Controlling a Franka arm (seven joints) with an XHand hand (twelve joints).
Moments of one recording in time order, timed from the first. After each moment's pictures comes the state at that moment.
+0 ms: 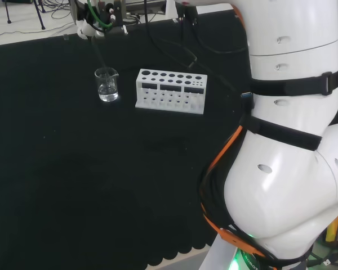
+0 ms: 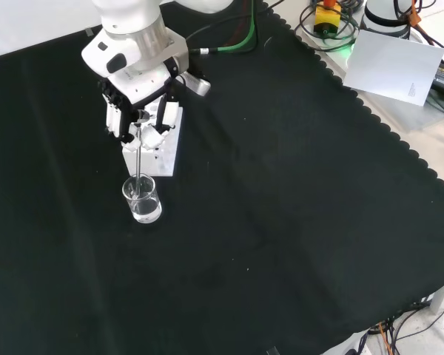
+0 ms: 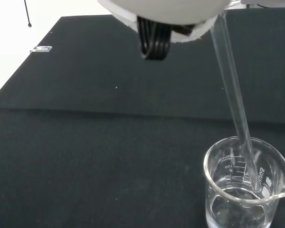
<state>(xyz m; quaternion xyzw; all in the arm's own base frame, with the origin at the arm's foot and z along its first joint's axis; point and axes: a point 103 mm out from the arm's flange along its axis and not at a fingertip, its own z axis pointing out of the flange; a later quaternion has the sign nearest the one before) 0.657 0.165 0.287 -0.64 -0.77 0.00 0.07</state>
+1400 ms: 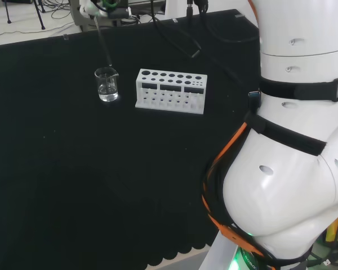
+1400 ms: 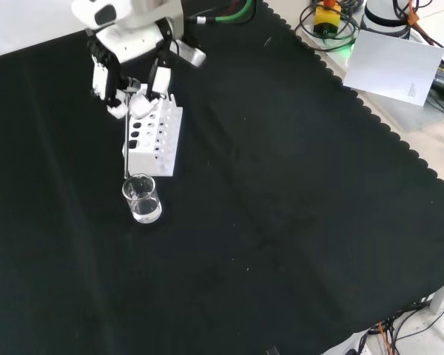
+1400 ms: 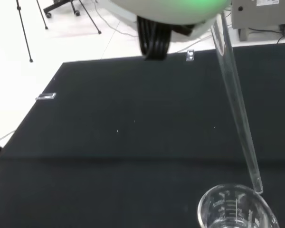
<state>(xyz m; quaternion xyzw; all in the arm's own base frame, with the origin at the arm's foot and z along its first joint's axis) 0.655 0.145 0.345 -0.66 -0.75 -0.05 0.07</state>
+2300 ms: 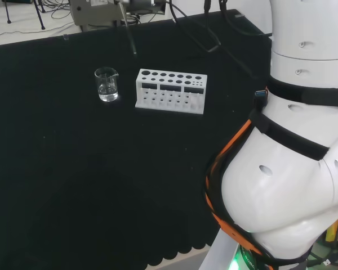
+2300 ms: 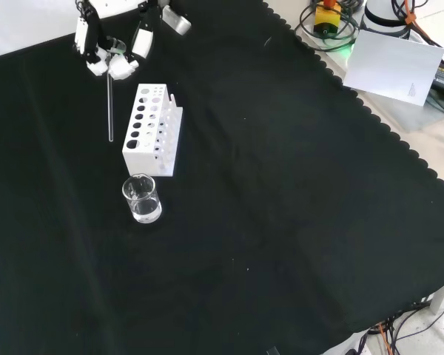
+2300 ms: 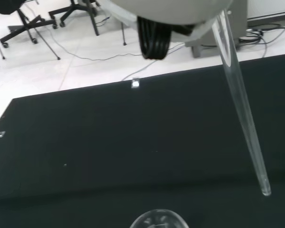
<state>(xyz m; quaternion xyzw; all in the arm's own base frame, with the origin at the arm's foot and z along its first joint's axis) 0.651 0.074 0.368 -0.71 -0.70 -0.07 0.06</state>
